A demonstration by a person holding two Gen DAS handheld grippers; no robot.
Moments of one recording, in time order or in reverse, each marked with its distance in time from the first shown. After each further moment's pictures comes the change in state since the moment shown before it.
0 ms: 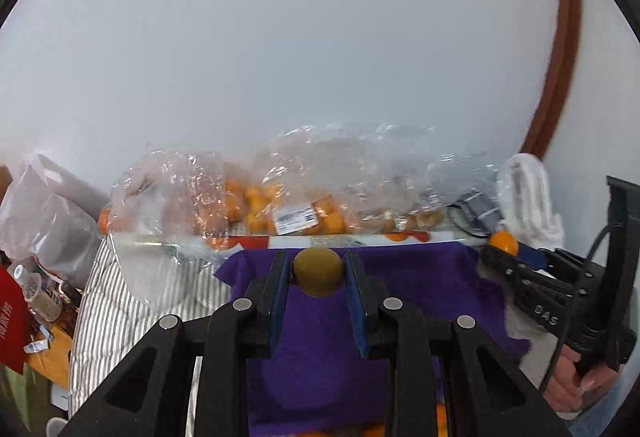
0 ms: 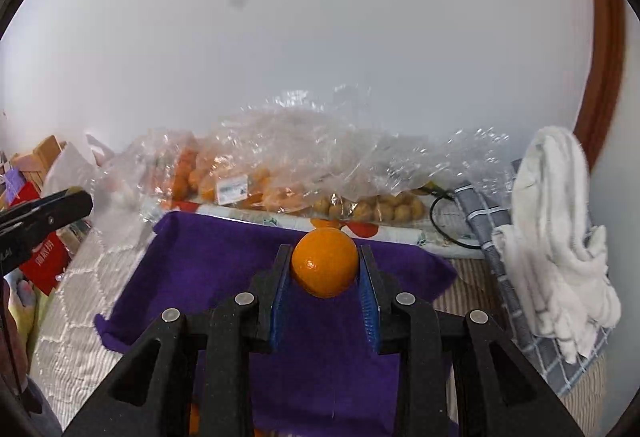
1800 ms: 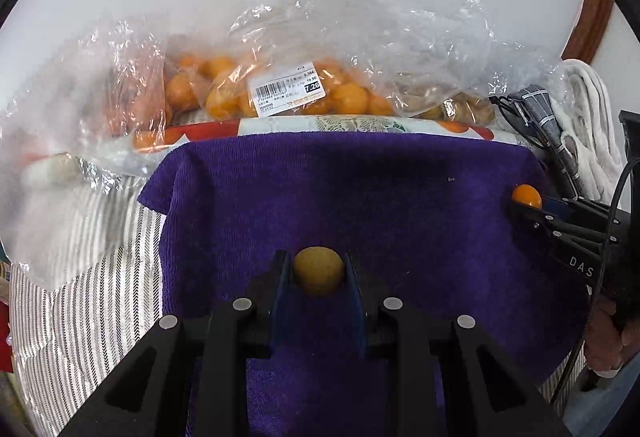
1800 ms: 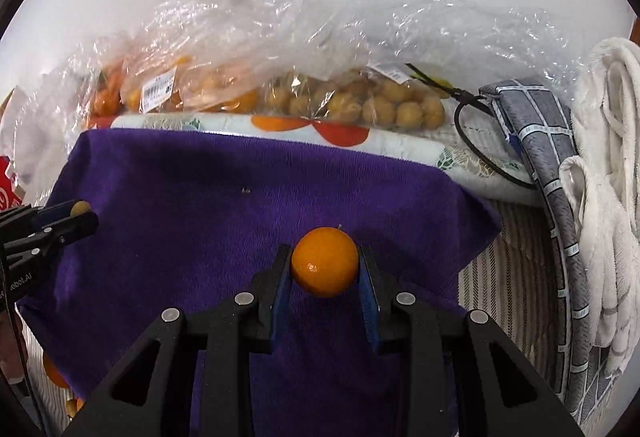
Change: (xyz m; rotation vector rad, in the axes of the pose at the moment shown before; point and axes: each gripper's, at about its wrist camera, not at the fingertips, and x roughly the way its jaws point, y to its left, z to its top) left arm 0.134 0.005 -0.052 0.031 0.327 -0.026; right arm 0.124 -0.030 -0.029 -0.025 0.298 -0.030
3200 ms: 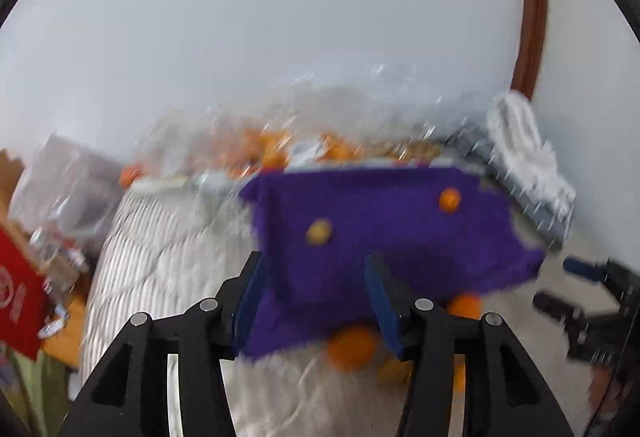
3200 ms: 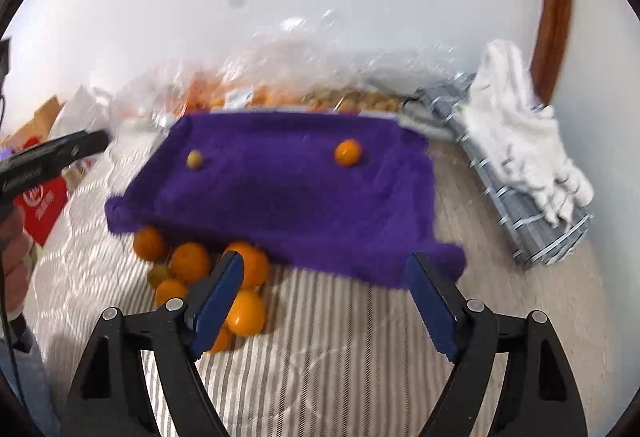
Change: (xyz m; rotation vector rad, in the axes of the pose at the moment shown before) left arm -0.158 0.009 -0.105 0.056 -0.272 0.066; right arm -0.165 0.048 -0.150 0.042 -0.180 -0.015
